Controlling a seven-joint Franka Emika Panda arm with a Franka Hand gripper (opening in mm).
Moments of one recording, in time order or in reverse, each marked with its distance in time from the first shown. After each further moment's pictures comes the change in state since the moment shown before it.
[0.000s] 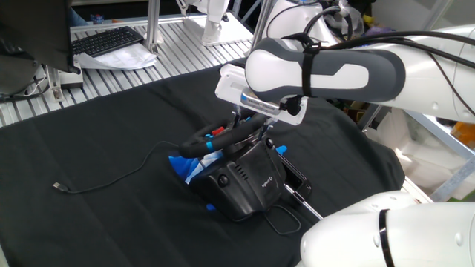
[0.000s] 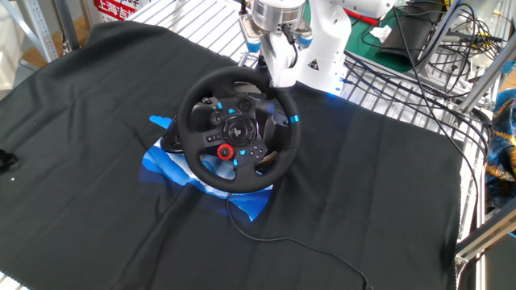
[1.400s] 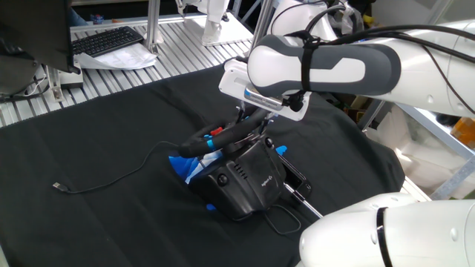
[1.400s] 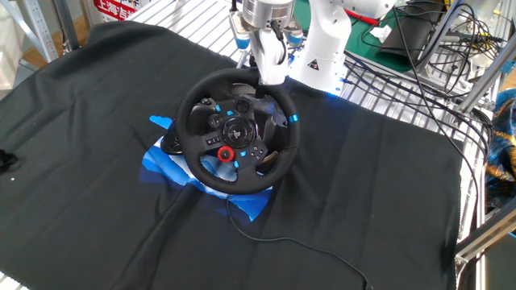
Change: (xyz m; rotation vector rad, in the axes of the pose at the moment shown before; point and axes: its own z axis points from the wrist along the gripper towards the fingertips) arm -0.021 -0.001 -0.004 -0.028 -0.017 0.005
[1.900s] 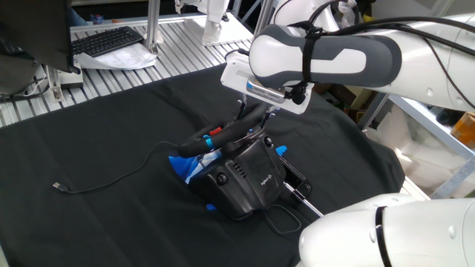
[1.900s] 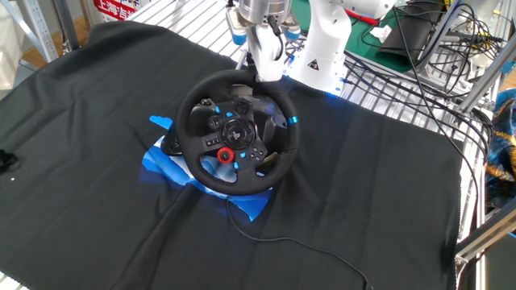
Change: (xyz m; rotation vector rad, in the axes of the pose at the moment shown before) arm -0.008 0.001 -0.010 0.001 -0.003 -0.009
